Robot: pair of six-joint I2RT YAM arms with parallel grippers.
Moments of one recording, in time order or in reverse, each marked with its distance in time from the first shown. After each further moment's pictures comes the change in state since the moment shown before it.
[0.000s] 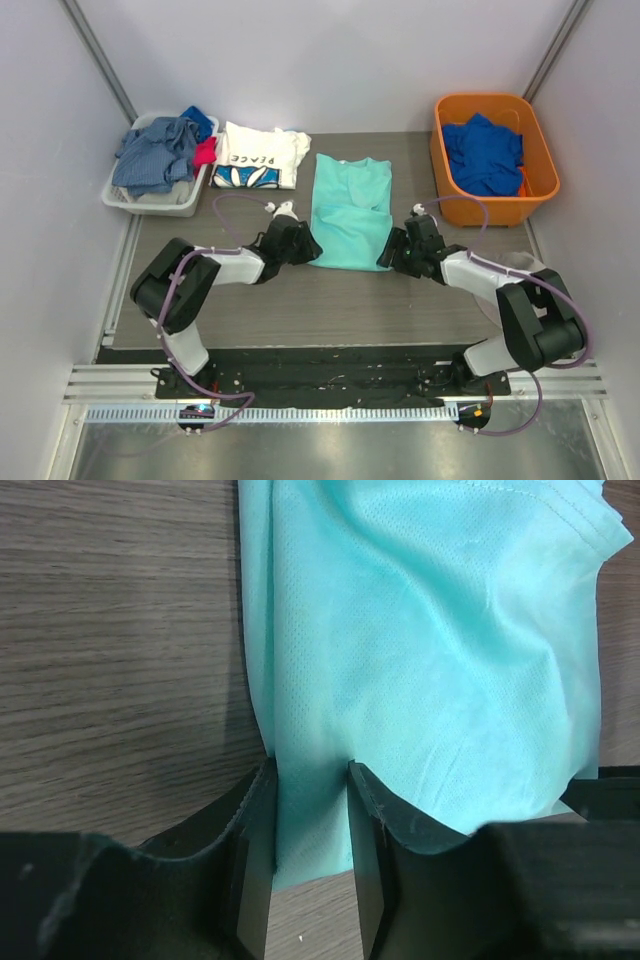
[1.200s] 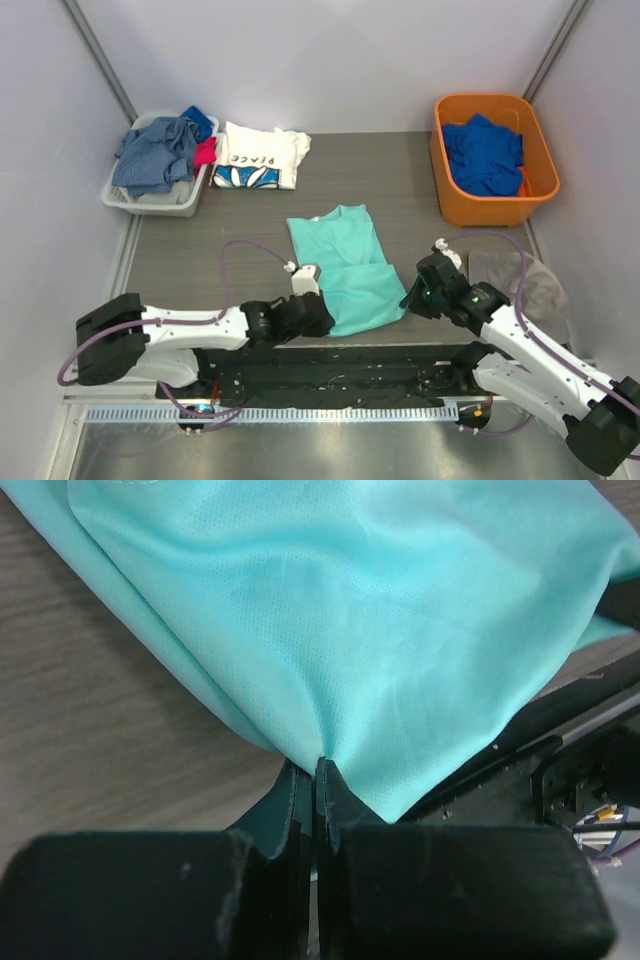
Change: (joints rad) left arm -0.605 -0.438 -0.190 -0.381 -0.312 -0.302; right arm 0.225 -0.631 -0.108 -0.592 0.127 0.253
